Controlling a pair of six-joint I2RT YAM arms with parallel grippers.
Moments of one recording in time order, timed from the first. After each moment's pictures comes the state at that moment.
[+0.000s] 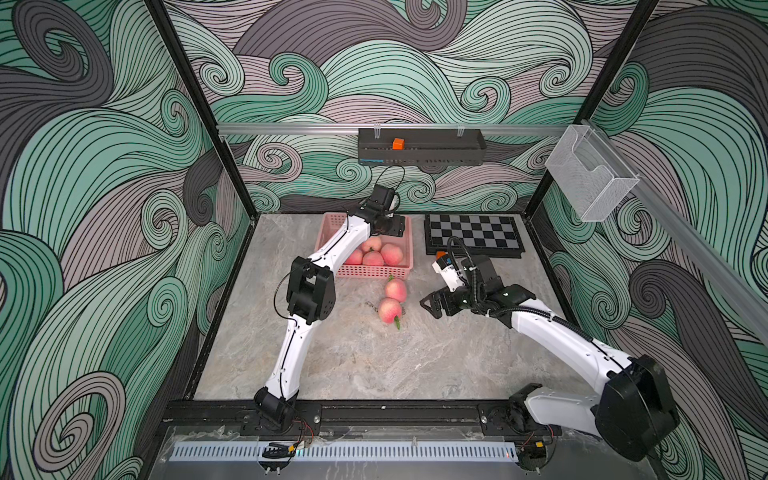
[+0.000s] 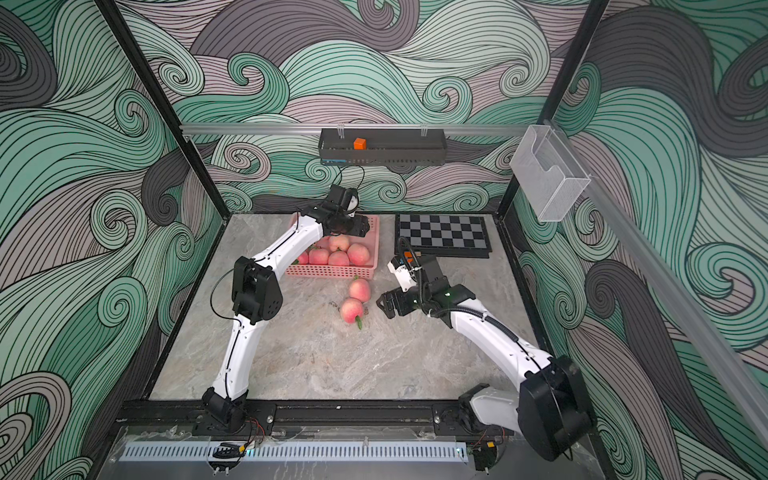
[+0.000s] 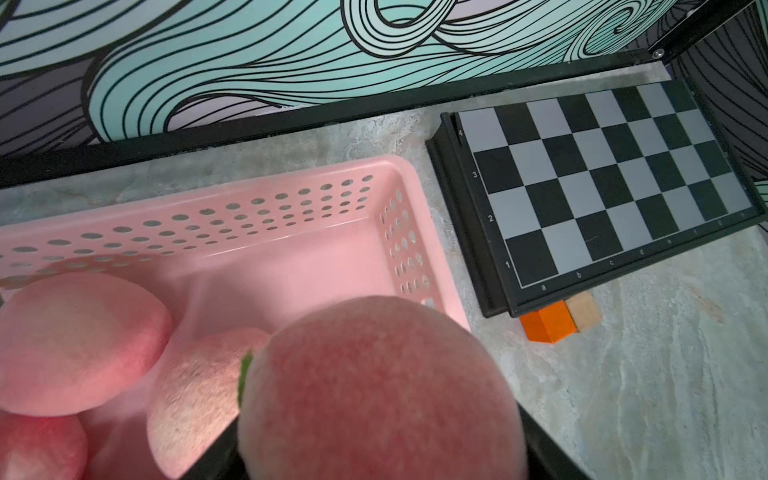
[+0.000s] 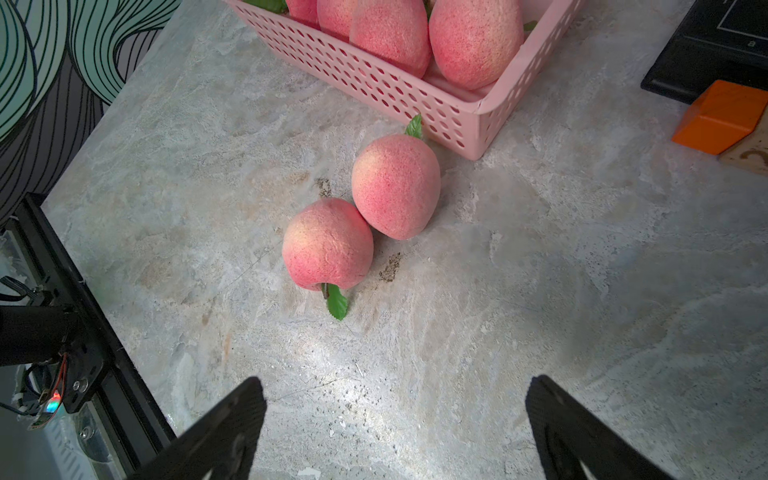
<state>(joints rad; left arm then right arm) -0.47 2.39 2.30 -0.73 0.05 -0.21 0.47 1.25 0.86 -0.48 -0.30 0.09</state>
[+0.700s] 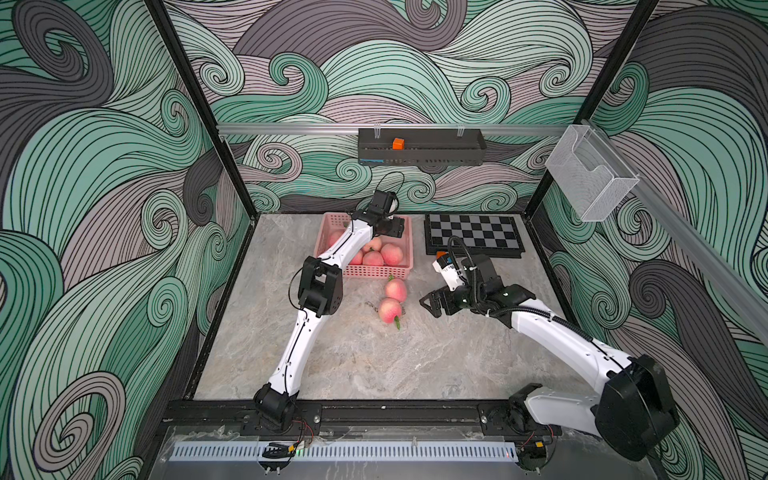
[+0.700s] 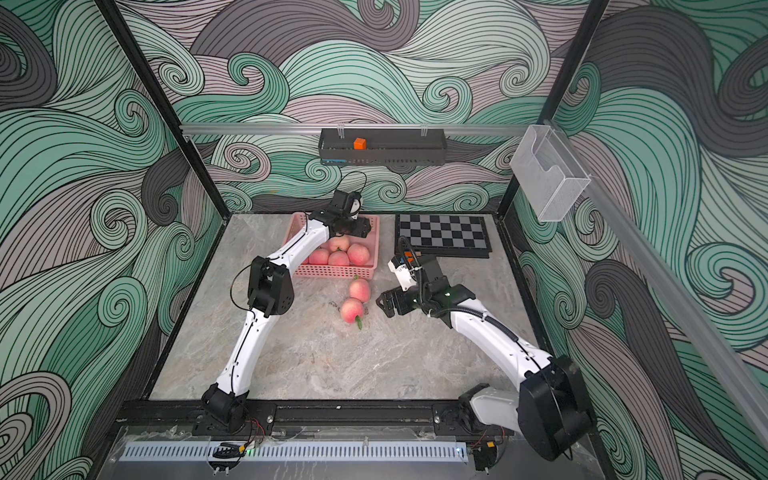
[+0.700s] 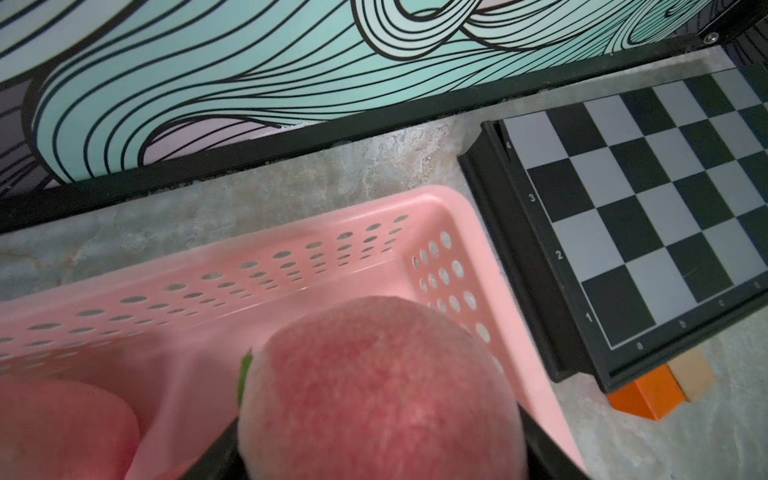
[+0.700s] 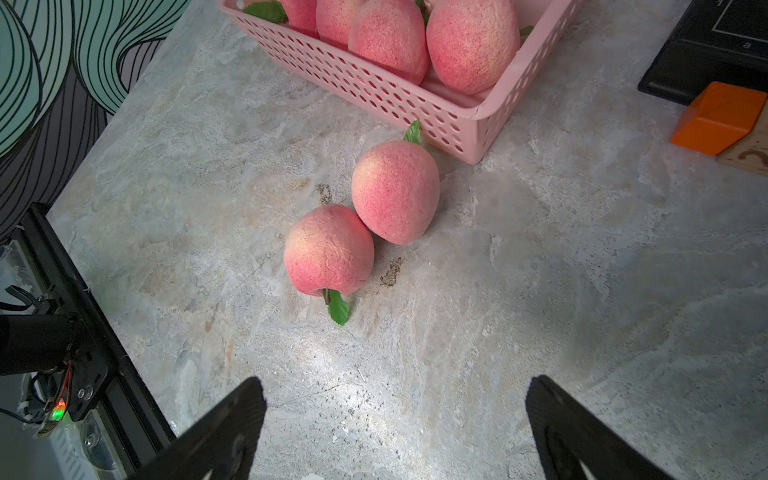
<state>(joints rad) -0.45 2.60 2.48 -0.67 0.05 -0.14 0.47 1.25 0.85 -0.47 -0.30 0.11</state>
